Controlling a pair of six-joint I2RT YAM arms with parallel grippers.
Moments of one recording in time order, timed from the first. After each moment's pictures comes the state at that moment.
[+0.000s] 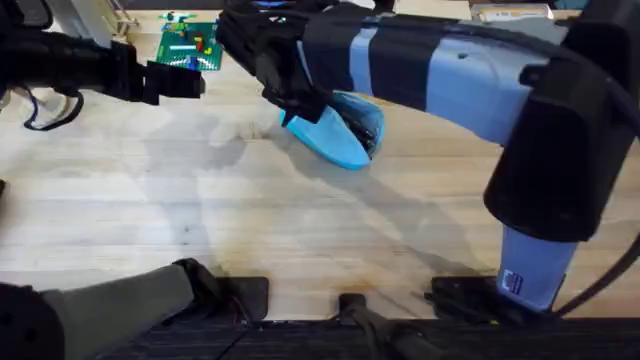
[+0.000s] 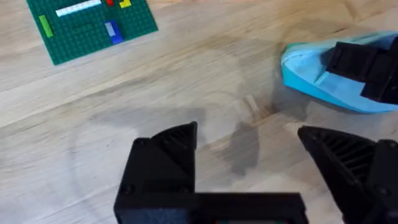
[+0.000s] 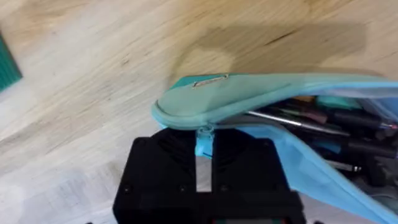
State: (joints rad) left arm 0.46 1.40 1.19 -0.92 0.63 0.64; right arm 0.87 2.14 1.80 -0.90 0.45 1.33
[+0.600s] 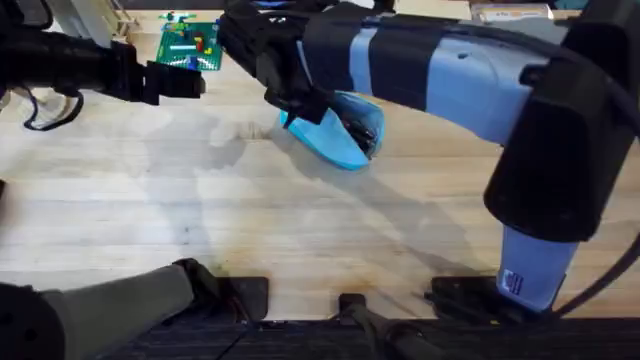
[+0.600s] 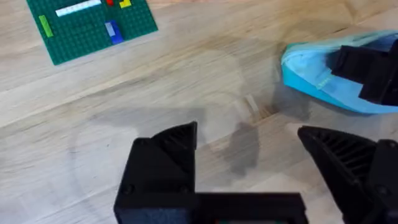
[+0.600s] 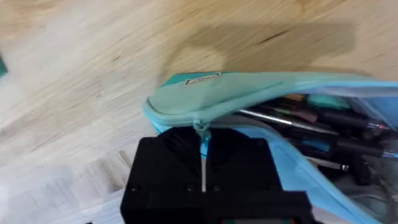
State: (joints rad) left arm 0.46 1.40 1.19 -0.92 0.63 0.64; right arm 0.87 2.14 1.80 -0.93 0.45 1.31
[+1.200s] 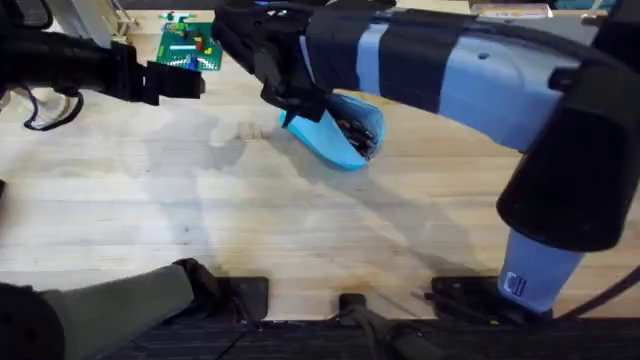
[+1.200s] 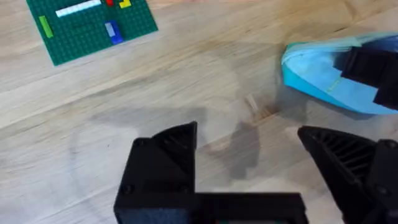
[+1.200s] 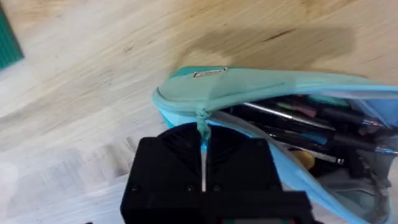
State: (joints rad) left arm 0.46 1.40 1.19 -0.92 0.63 0.64; right arm 0.88 2.11 1.80 -0.94 0.44 1.27
